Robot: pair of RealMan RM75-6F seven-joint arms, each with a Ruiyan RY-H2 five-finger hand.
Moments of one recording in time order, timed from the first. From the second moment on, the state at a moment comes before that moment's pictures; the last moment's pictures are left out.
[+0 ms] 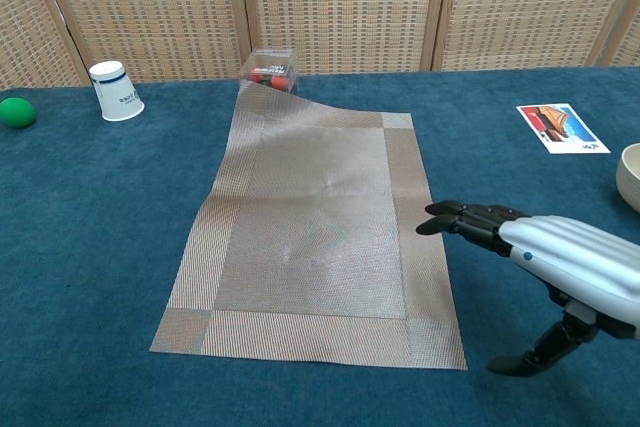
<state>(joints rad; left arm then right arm) -0.01 -1.27 0.00 -1.56 1.45 1.65 0.20 0.36 -1.61 -0.01 -1.52 -1.62 1.14 -0.11</state>
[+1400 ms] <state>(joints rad) 0.01 -1.28 -0.04 -1.56 1.43 1.60 0.19 0.41 -1.78 0.02 -1.36 -1.51 1.11 -0.09</state>
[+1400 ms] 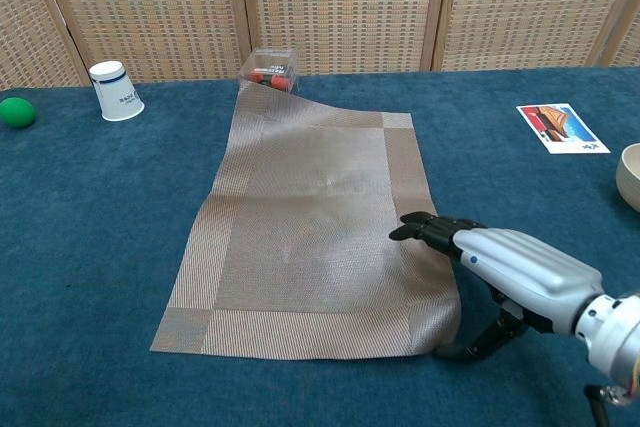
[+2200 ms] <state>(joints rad) 0.01 -1.29 -0.05 -1.56 1.41 1.58 0.19 0.42 -1.86 0.07 -1.31 -1.47 1.13 0.01</state>
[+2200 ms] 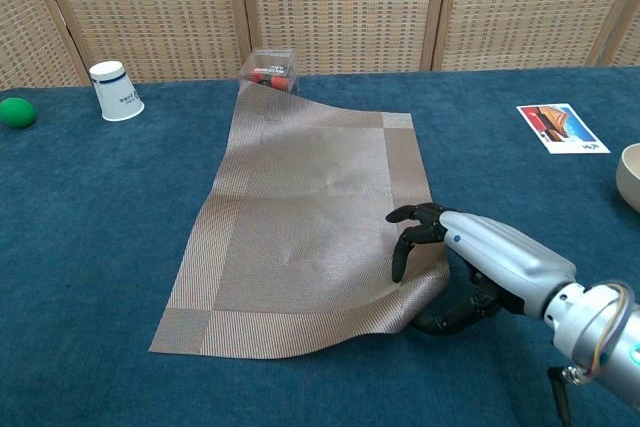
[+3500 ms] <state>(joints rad) 0.01 -1.31 -0.06 -1.55 1.42 1.57 0.21 0.34 -1.58 0.04 -1.46 -1.52 1.30 0.12</state>
